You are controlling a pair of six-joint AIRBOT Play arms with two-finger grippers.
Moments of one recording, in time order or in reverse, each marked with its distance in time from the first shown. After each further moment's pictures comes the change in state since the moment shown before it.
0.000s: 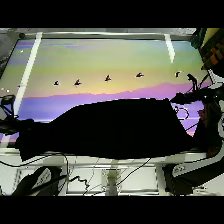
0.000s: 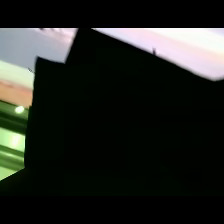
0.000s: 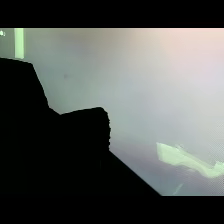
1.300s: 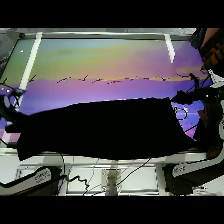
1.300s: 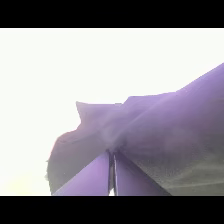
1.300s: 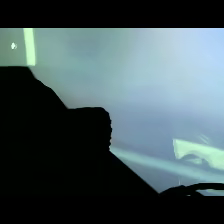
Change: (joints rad) left arm 0.003 -0.307 0.236 0.214 0.193 0.227; right arm 0.000 0.045 0.000 0.006 0.005 0.139
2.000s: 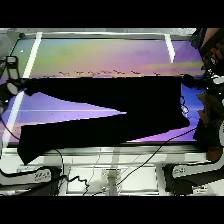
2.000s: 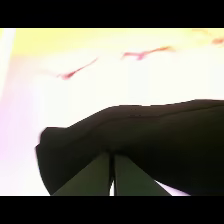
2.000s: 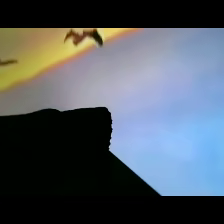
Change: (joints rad) left arm -0.118 -0.172 0.122 -0.440 0.673 -0.041; right arm 0.076 0.080 -0.001 0.022 -0.594 0.120
